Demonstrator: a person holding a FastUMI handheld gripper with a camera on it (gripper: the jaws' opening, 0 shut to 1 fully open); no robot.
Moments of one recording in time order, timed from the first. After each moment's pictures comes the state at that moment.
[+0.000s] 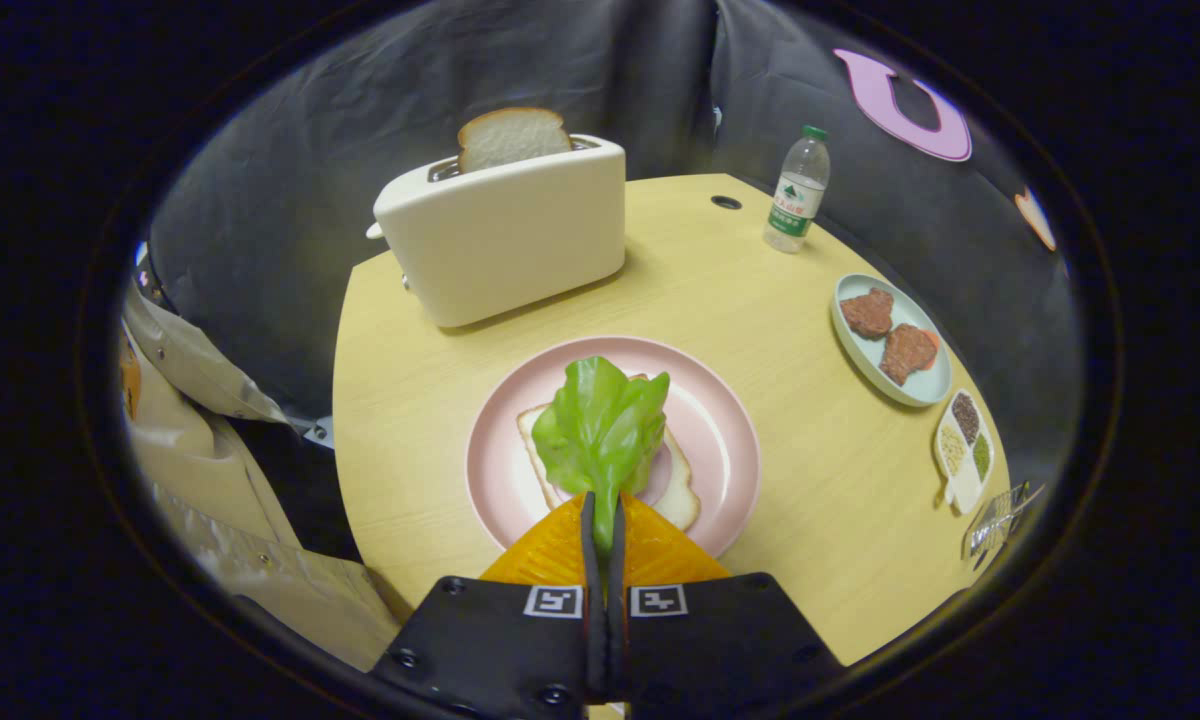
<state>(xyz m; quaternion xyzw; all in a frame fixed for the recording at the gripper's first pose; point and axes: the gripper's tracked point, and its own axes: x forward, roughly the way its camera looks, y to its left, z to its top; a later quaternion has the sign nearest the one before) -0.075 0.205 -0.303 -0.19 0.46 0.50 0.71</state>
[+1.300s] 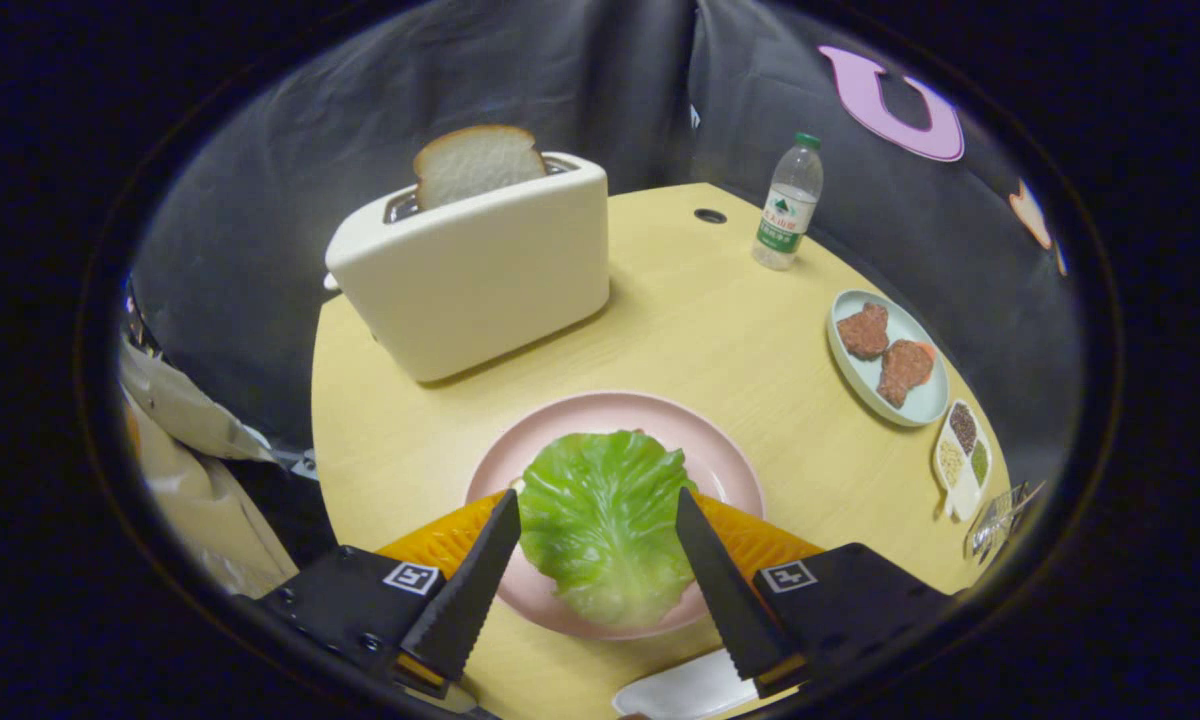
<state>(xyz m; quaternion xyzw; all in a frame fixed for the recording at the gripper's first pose) -0.054 0.250 -0.286 -0.16 0.46 0.45 0.75</state>
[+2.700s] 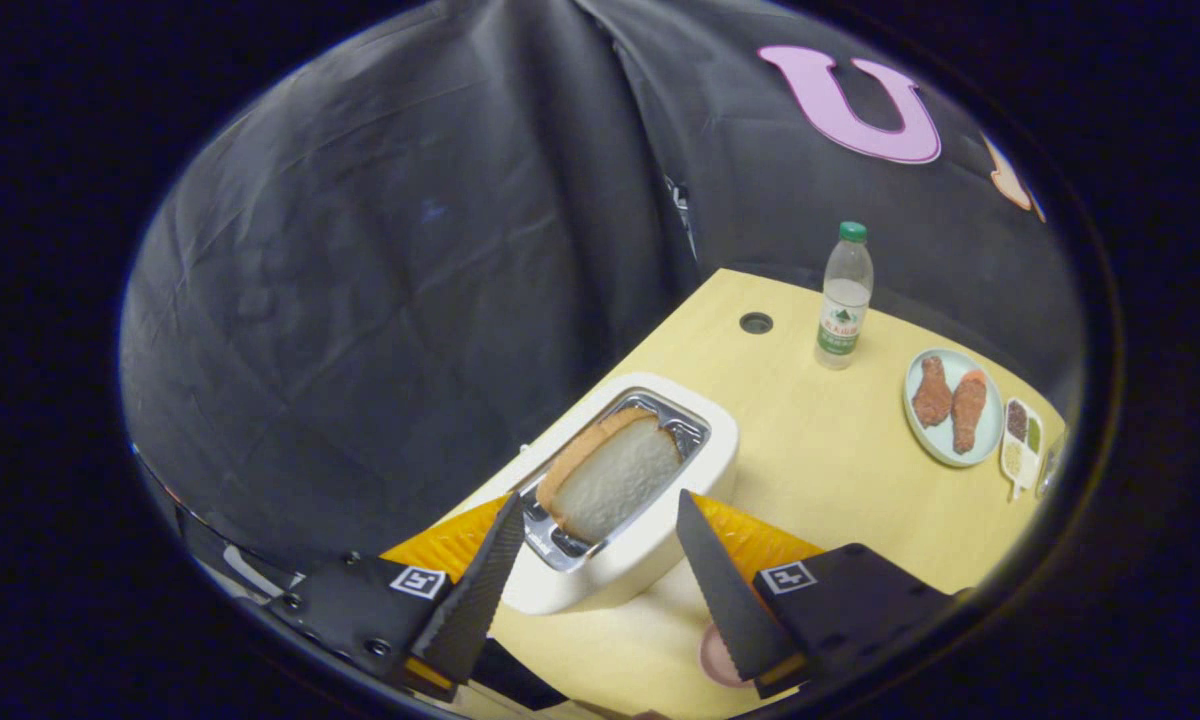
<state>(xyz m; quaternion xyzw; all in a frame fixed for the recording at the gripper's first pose) -0.022 0.448 -0.164 0.05 0.48 0.40 0.78</state>
